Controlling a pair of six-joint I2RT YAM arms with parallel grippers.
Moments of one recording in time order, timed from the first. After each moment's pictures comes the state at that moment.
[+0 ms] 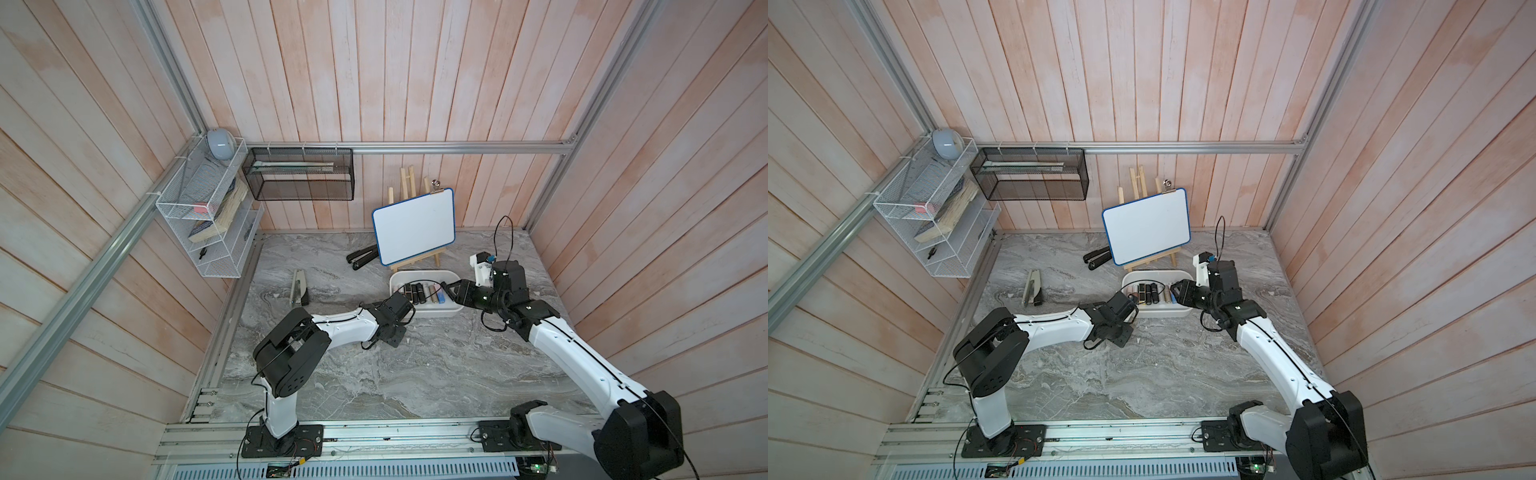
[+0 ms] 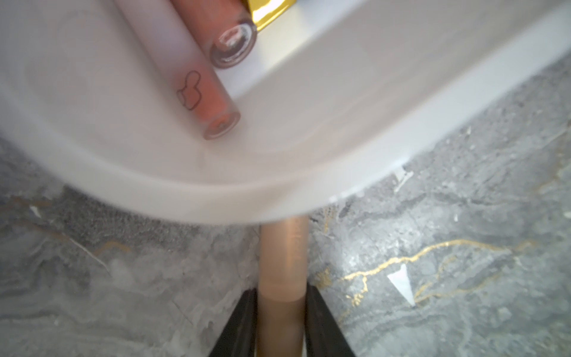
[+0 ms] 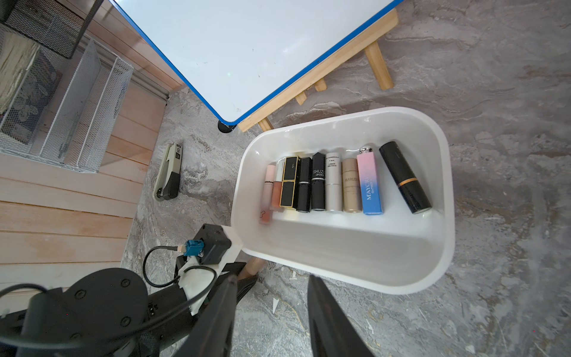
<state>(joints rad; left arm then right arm) -0.83 1.87 1.12 -0.41 -0.11 -0.19 0.32 1.18 0.87 -0.31 -0.34 0.53</state>
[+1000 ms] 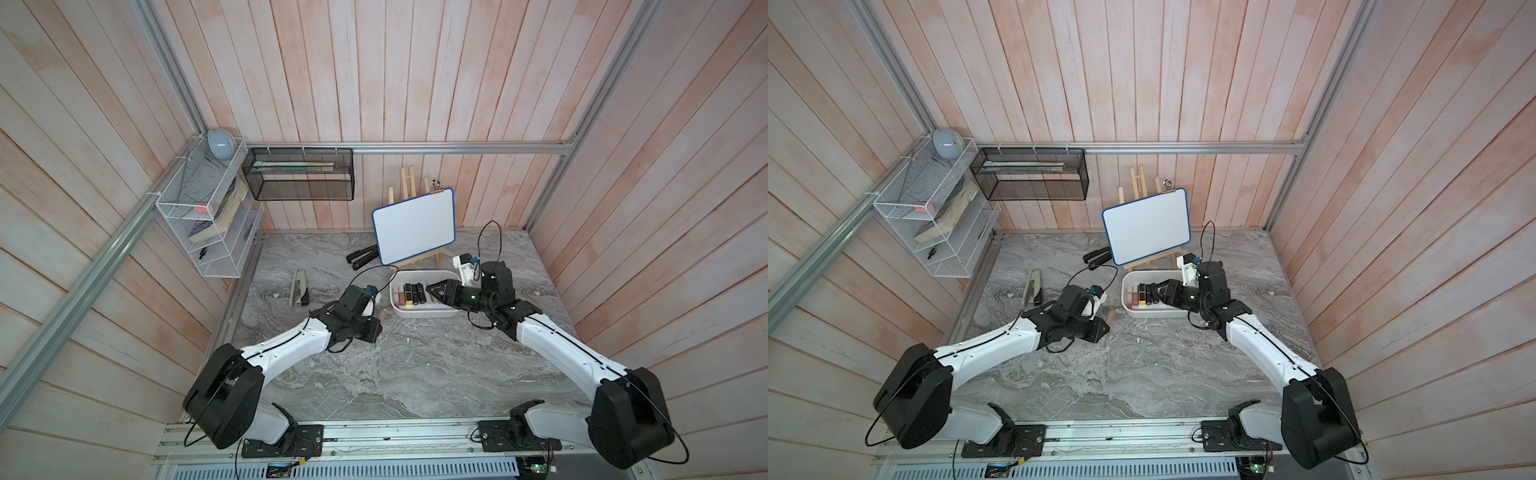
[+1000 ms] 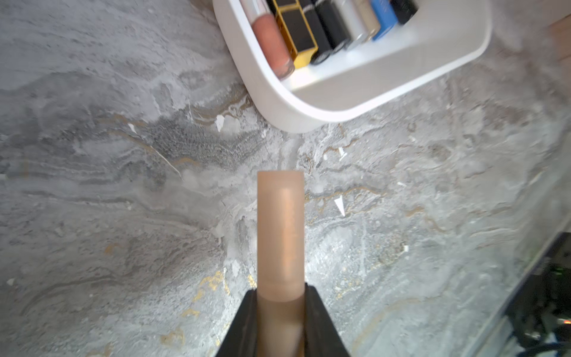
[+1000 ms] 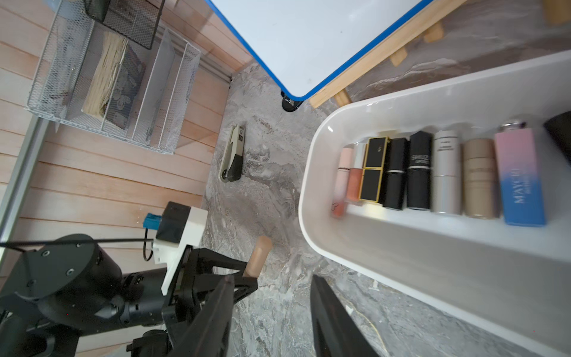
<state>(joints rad) -0.61 1.41 0.85 -0.34 0.24 -0.32 0.40 1.29 0.82 -0.04 -0.58 0.72</state>
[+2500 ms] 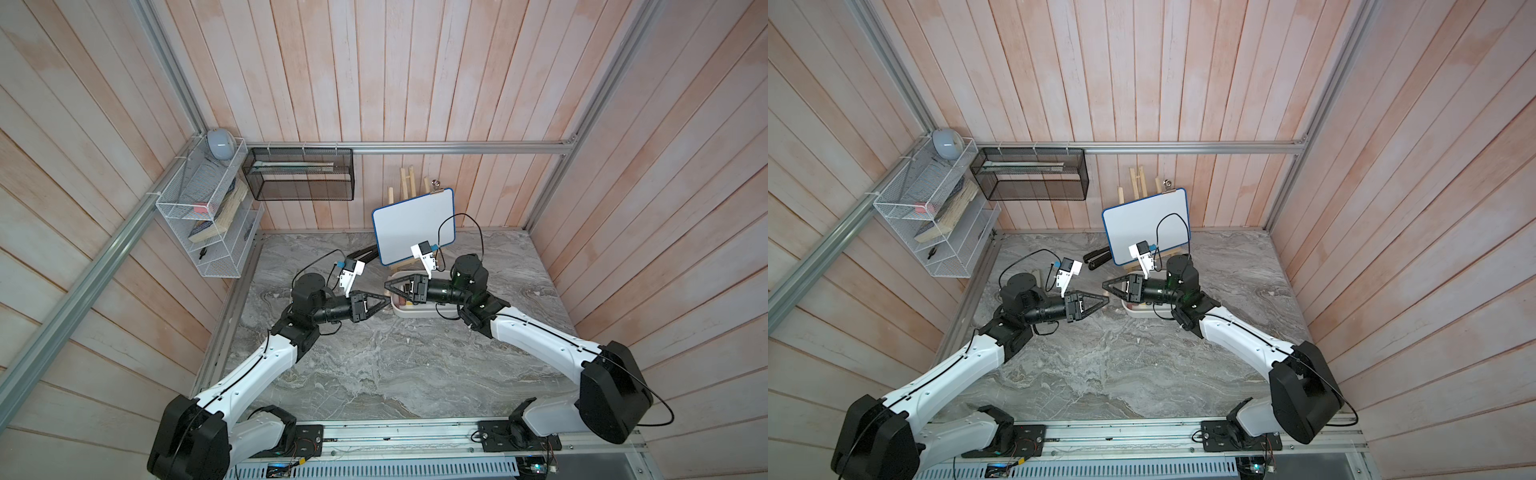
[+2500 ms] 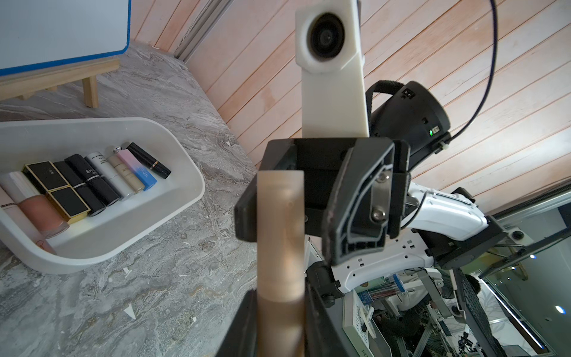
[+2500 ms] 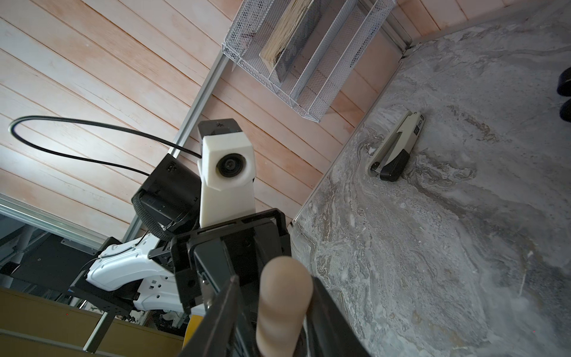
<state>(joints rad) -0.44 1.16 0.72 0.27 0.88 -0.72 0.65 1.41 0.94 0.40 -0.79 0.89</state>
